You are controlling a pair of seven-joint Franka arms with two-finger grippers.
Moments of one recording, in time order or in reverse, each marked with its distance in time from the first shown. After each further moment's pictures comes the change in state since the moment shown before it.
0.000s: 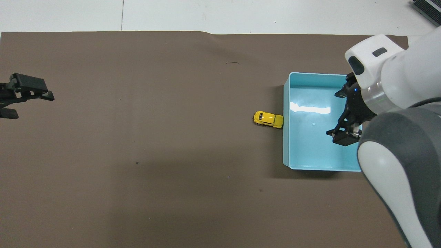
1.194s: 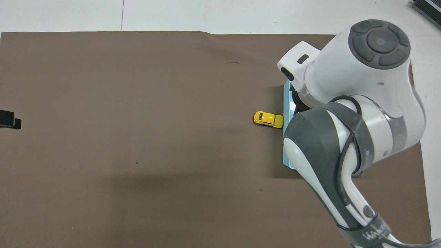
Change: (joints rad) left arm 0.083 -0.047 -0.021 0.002 0.079 -0.139 0.396; right arm 0.095 0.120 0.018 0.004 -0.051 0.149 -0.090
